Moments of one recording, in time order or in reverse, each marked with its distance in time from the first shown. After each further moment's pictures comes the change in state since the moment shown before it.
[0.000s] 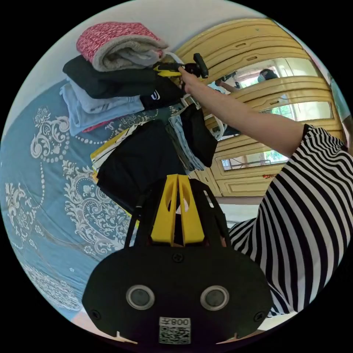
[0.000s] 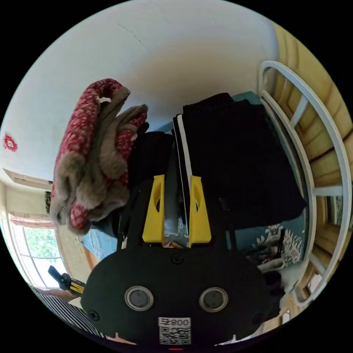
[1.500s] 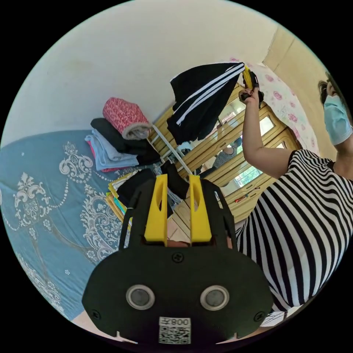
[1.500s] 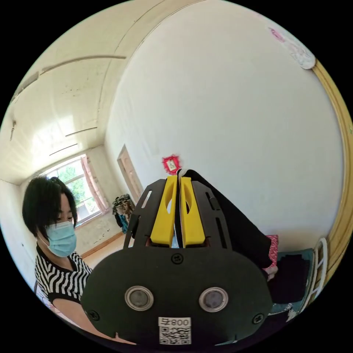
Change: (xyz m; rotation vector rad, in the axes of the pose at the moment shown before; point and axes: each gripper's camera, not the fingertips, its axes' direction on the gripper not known) left arm 0.071 0.469 -0.248 0.550 0.126 0.121; right arm -0.630 0.347 -0.416 0.719 -0.573 -0.636
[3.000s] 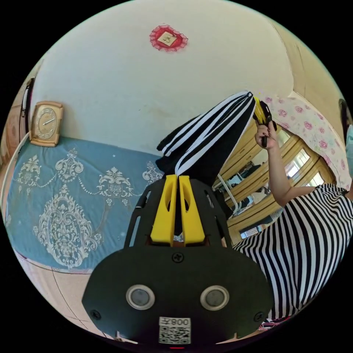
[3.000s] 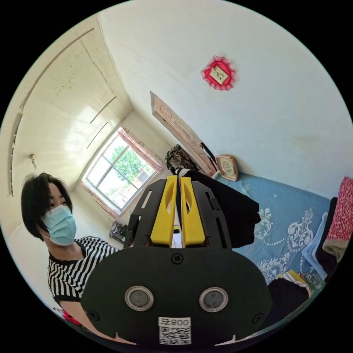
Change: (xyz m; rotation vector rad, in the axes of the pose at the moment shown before) left arm 0.249 0.243 -0.324 0.304 -0.467 -0.158; right arm -0.226 0.215 0.410 -0.488 -0.499 0.223
